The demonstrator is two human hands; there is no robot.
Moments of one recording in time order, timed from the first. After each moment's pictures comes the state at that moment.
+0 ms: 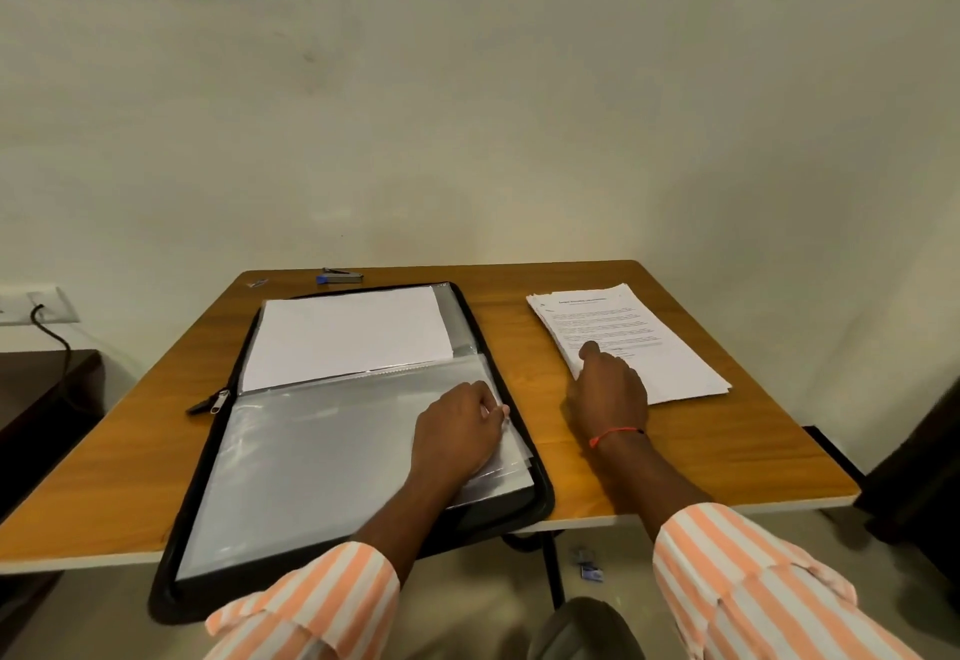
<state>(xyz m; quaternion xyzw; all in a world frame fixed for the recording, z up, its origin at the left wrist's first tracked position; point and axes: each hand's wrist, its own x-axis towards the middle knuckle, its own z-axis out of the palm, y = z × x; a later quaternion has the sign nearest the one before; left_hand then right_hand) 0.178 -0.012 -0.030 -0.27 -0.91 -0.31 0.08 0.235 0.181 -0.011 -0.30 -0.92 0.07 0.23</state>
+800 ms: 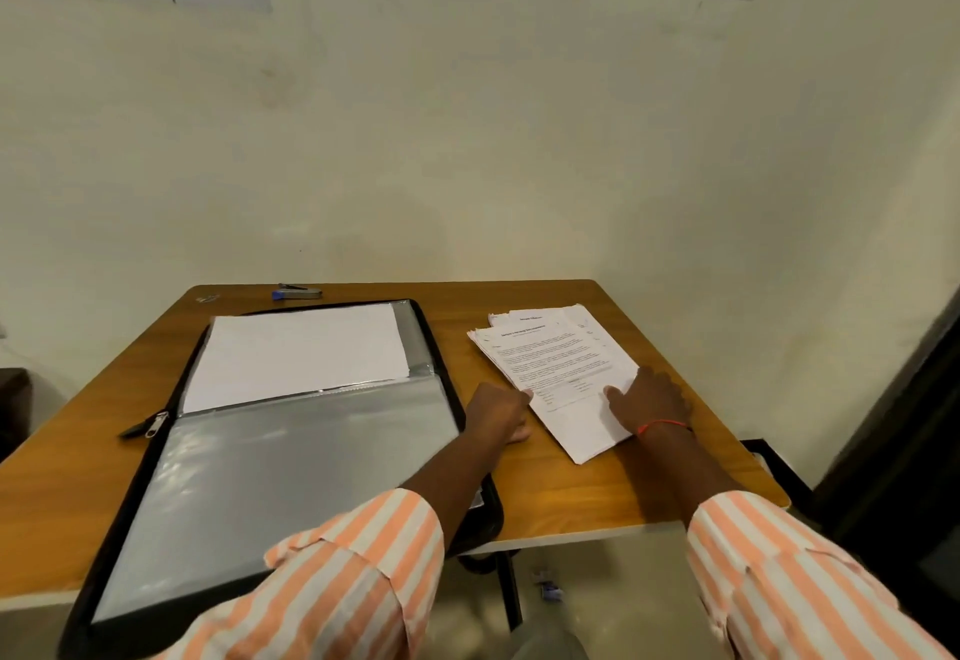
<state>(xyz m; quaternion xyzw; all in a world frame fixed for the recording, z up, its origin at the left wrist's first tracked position) 0.188 0.103 -0.004 -0.06 -0.68 -0.67 -0.28 0.276 0.298 -0.003 -0.45 -0.88 0.14 0.10</state>
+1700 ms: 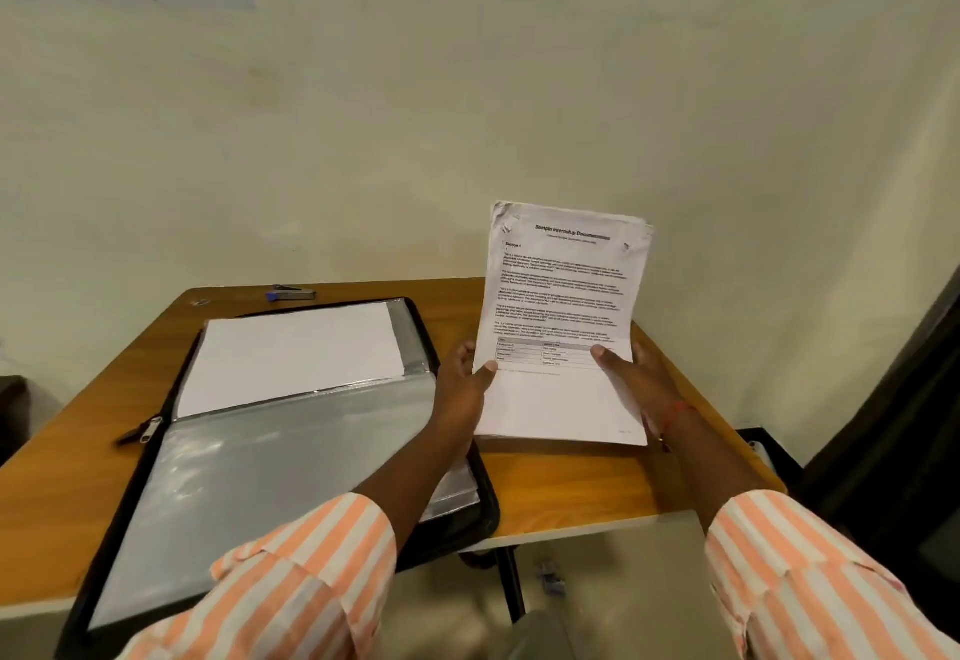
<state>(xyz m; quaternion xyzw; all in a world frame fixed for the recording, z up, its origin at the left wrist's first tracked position) 0.176 0.070 0.007 -0.17 -0.62 -0.75 -0.16 0.285 0.297 0.014 -0.20 -0.68 0.67 0.22</state>
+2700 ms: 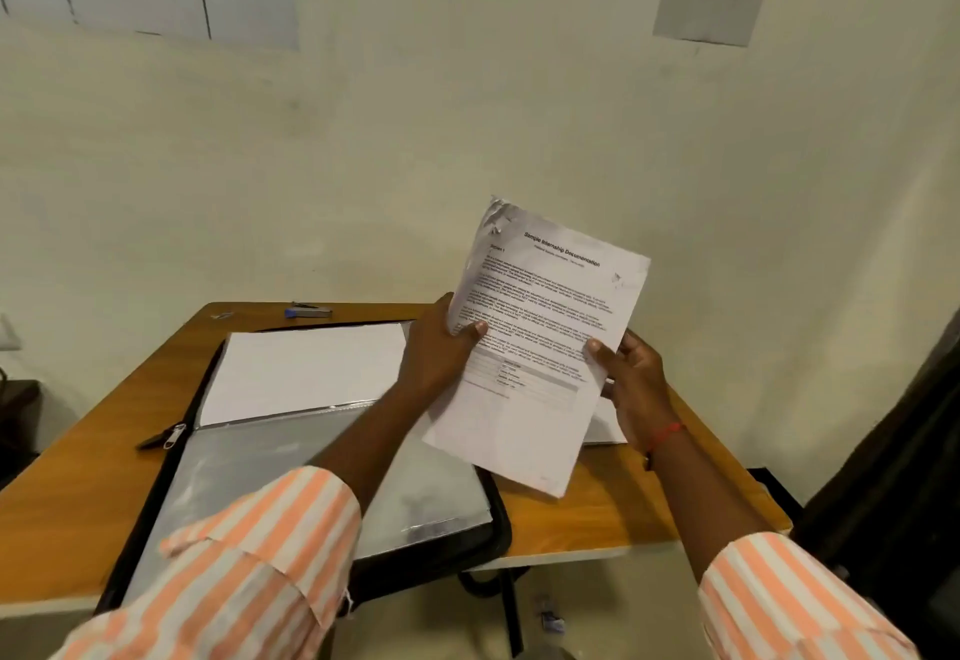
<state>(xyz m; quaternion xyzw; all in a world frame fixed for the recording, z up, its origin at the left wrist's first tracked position) 0.147 0.016 0.093 -0.31 -0.73 -0.61 0.04 0.285 0.225 0.071 -0.11 -0.64 0.69 0.32</state>
